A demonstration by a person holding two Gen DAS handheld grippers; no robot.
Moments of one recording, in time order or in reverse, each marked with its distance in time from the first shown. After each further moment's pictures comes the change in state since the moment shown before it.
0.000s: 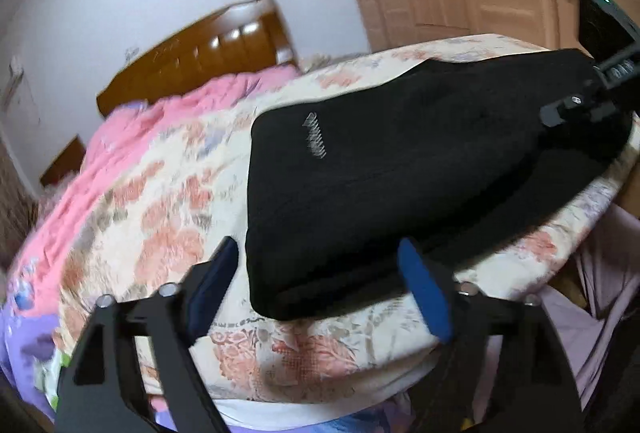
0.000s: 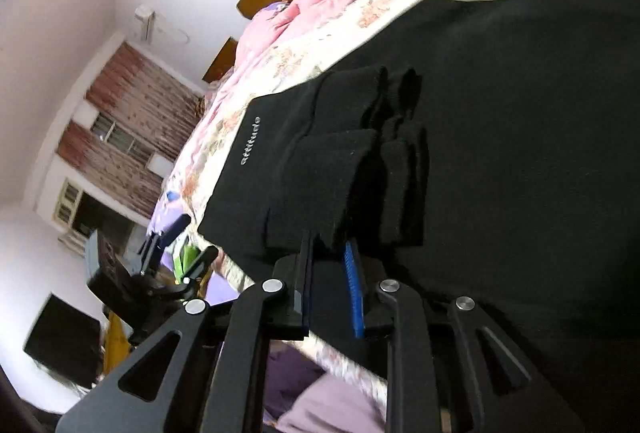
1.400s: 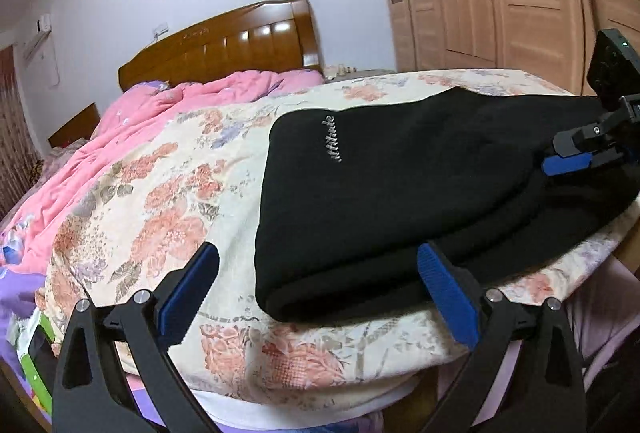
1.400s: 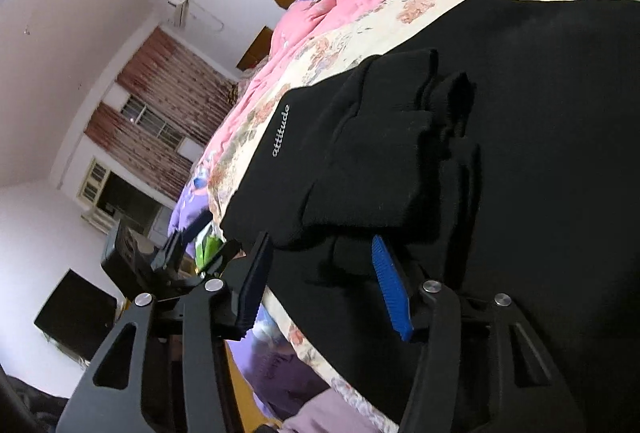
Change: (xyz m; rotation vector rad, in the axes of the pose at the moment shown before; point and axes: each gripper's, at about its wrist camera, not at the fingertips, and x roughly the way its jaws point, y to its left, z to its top) left arm 0.012 0.014 0.000 -0.184 -0.009 0.051; right arm 0.023 0.002 0.020 -0.037 0.032 0.130
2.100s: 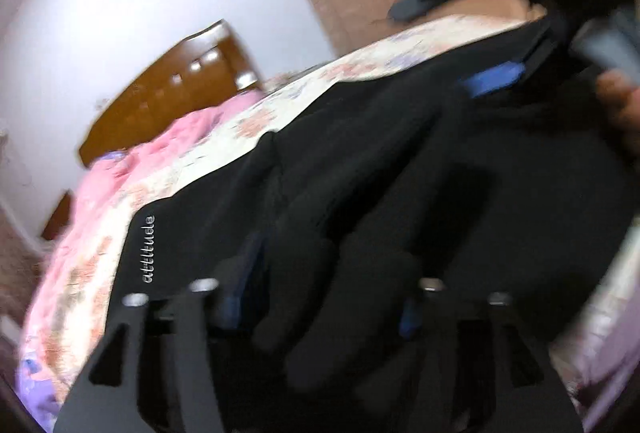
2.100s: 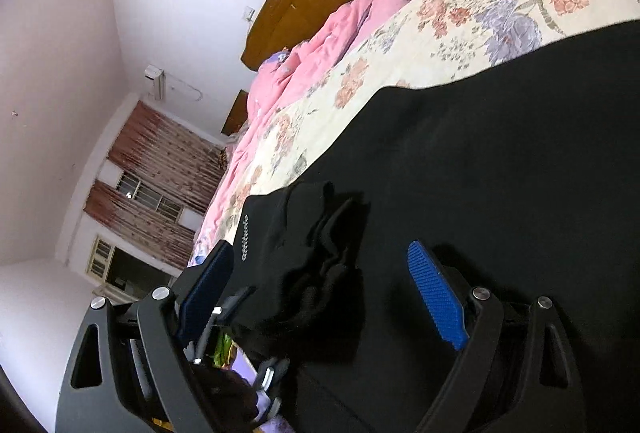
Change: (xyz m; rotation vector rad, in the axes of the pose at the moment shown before) left arm 0.039 -0.161 0.041 0.313 -0.024 -0.119; right arm -0.051 -0.066 0.046 0.176 -0.169 -0.002
